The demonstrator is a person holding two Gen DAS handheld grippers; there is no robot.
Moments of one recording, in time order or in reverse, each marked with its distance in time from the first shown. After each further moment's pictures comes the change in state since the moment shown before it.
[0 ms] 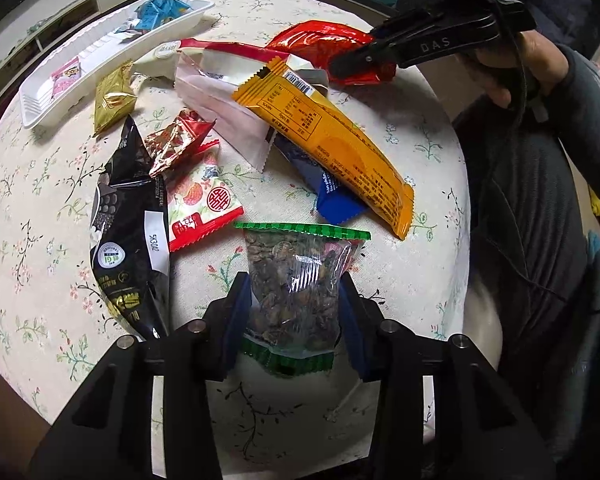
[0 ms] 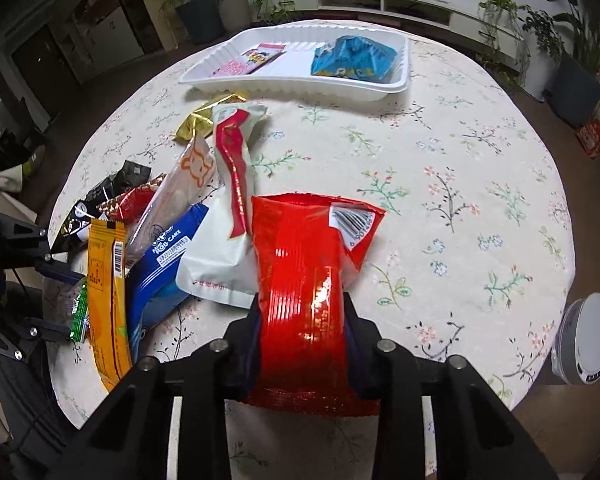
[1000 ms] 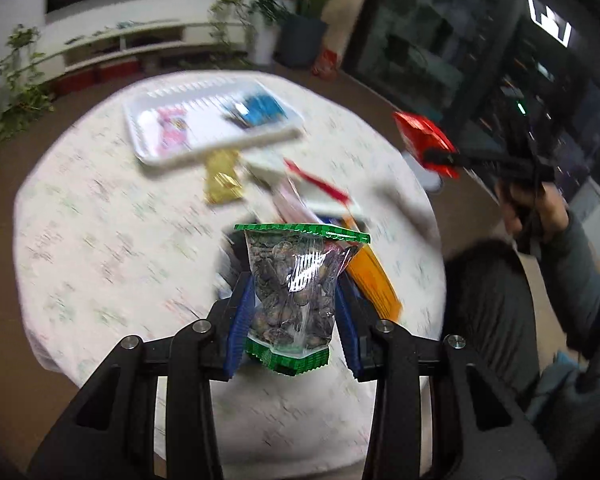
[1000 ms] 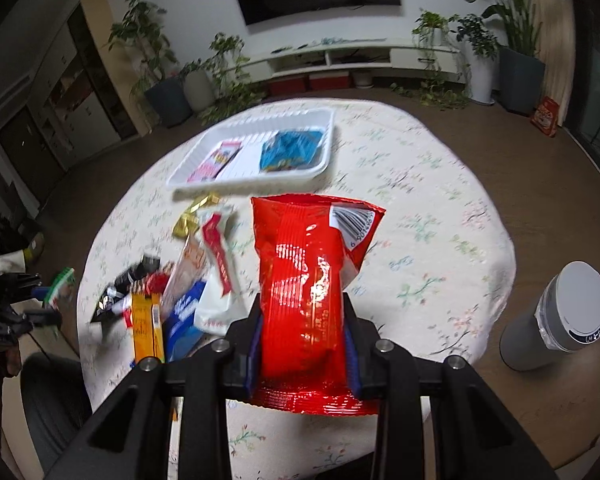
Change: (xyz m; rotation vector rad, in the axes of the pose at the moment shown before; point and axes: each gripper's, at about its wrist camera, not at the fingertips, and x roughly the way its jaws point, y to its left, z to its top) left arm -0.131 0.050 -0.010 -0.313 -0.354 0.034; right arm -0.095 -0.038 -0.011 0.199 -0.264 -0.021
